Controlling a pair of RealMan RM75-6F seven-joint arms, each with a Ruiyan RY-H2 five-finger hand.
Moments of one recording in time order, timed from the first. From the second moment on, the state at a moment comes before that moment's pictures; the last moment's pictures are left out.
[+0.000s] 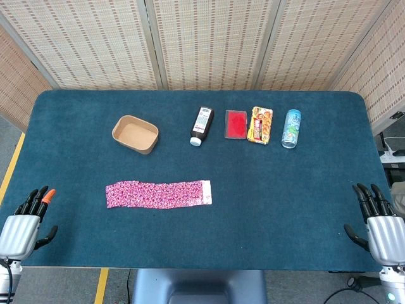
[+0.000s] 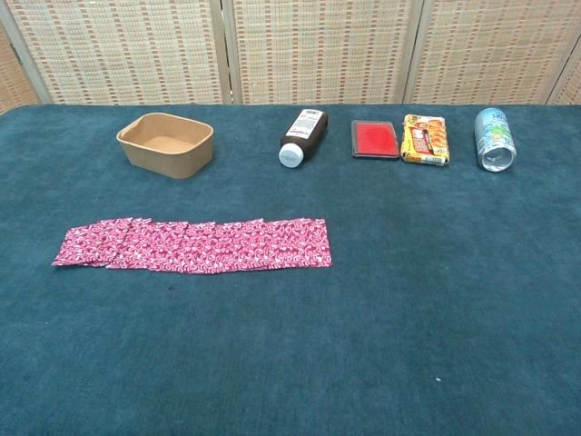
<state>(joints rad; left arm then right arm) -0.12 -1.14 -0.02 -1.60 1.50 1.44 0.19 0.00 -1.16 0.05 -1.58 -1.60 1.64 -0.13</state>
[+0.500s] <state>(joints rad) -0.13 -1.16 -0.02 -1.58 1.47 1.38 0.20 -0.02 -1.14 0.02 -1.56 -1.67 1.68 -0.08</state>
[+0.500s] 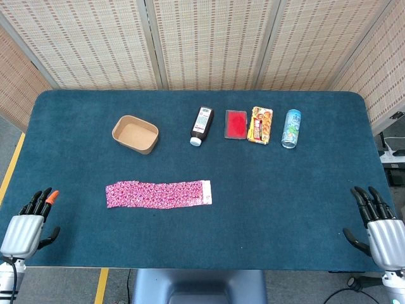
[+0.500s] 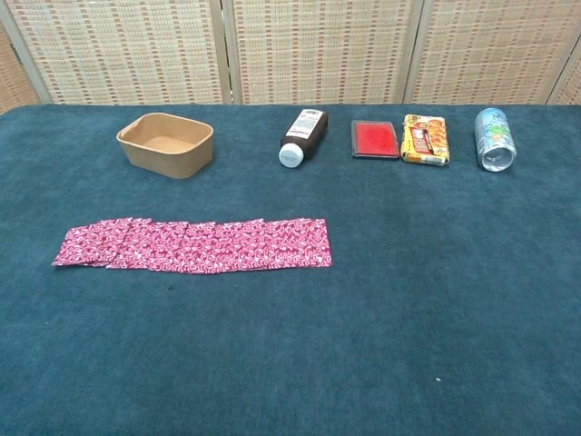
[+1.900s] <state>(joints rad) -0.37 -1.36 -0.03 -1.54 1.18 1.00 0.53 -0.07 -1.15 0.04 -1.51 -1.71 1.80 0.05</state>
